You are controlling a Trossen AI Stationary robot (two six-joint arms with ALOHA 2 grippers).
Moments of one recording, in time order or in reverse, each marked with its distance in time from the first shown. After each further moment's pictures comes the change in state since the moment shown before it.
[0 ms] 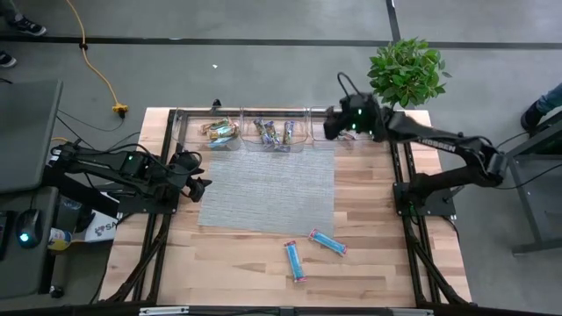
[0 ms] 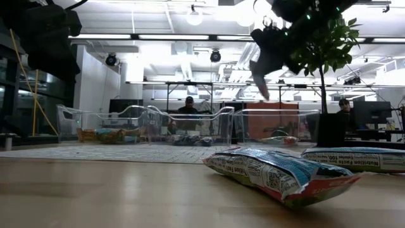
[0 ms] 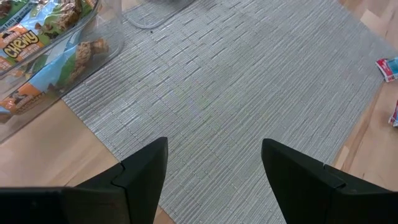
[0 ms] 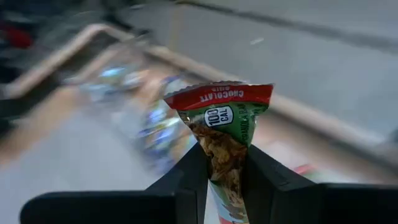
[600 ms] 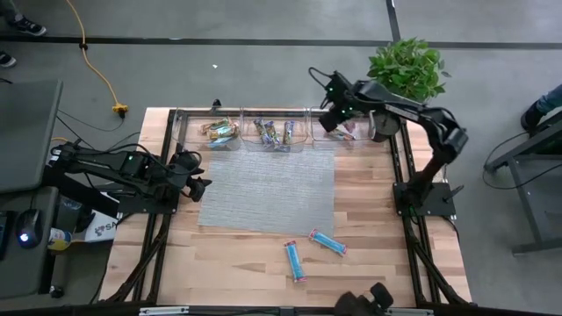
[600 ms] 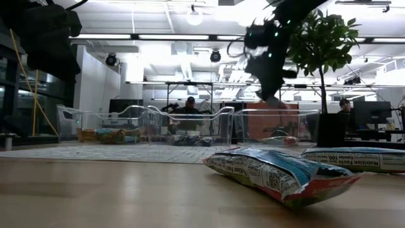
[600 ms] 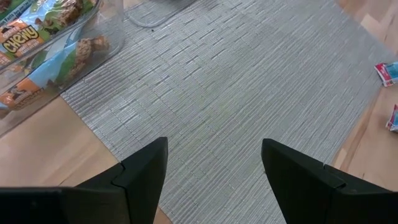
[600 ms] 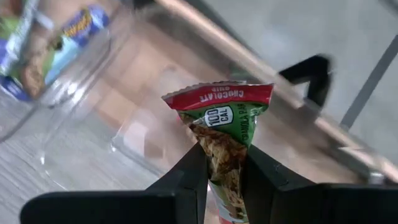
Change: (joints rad) left arm 0.000 0.000 0.000 0.000 0.000 -0.025; right arm -0.146 0.416 0.501 -0.685 0.091 -0.208
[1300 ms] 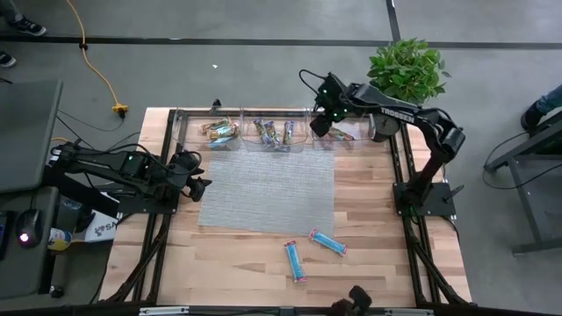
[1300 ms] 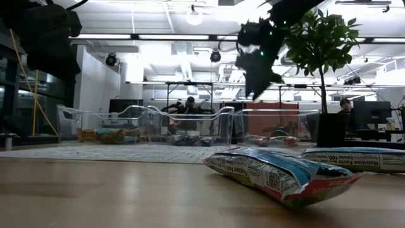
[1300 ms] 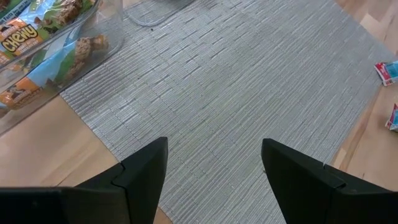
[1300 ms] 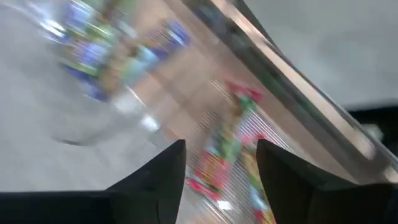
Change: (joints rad) left arm 0.000 0.000 0.000 -0.001 0.003 -0.001; right arm 0.047 0.040 0.007 0.108 -0.148 -0.097
